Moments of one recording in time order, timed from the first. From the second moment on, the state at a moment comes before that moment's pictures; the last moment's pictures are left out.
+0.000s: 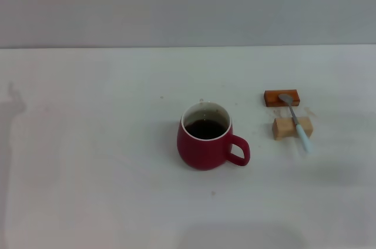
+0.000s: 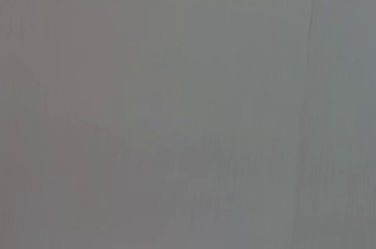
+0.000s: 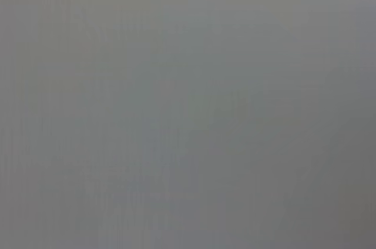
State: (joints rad) left arm -0.41 -2.03 -1.09 -0.23 2.15 1.11 -0.10; right arm 0.18 2.08 1.25 0.78 -2.11 -0.95 -0.42
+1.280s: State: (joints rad) left arm -0.41 -2.05 -1.10 -0.23 2.15 1.10 -0.12; right arm 0.01 2.08 1.03 0.99 -2.02 -0.98 -0.55
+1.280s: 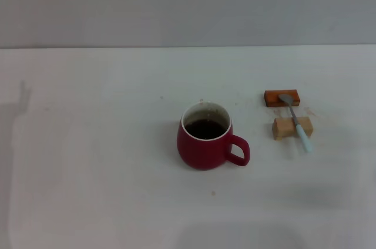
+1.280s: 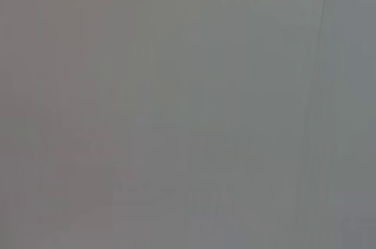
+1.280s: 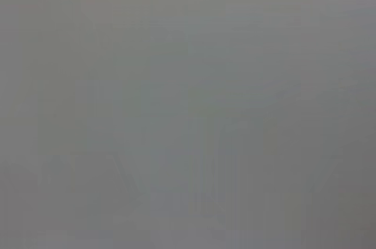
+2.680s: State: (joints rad) left arm -0.37 -2.05 -1.12 -0.22 2.15 1.15 -0.13; right arm -0.09 2.04 0.43 1.15 -1.65 -0.95 -0.90
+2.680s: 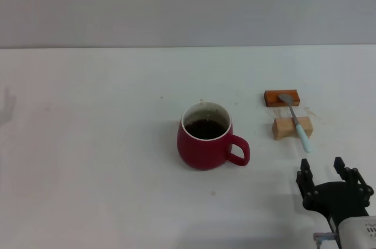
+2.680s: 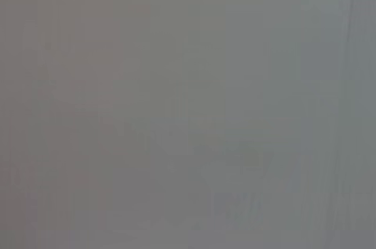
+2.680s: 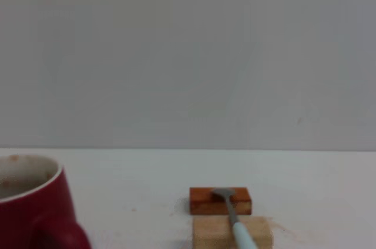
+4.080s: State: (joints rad) left arm -0.36 -2.05 -1.14 -0.23 2.15 1.16 -0.13; right arm 0.09 2.06 0.52 0.99 -1.62 -0.82 -0.89
